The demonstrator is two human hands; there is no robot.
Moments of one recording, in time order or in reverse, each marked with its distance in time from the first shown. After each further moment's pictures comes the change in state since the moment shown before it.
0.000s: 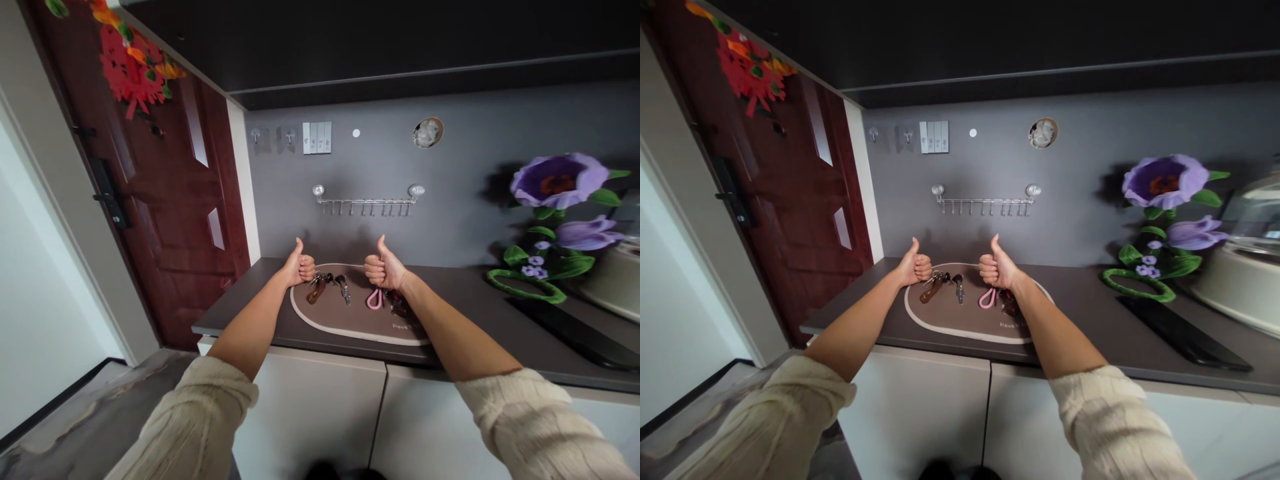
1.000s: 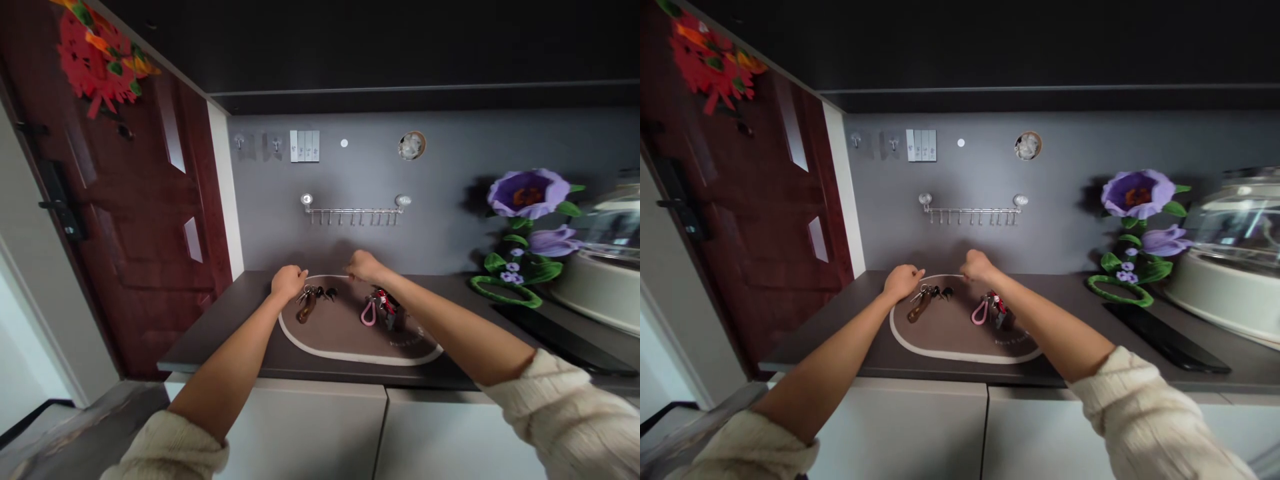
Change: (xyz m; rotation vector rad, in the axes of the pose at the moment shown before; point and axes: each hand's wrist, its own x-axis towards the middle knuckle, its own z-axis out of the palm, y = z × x) left_hand 0.004 -0.006 0.013 1.310 0.646 0.223; right_hand 0.022 -0.026 0.033 -1.209 0.490 -0.052
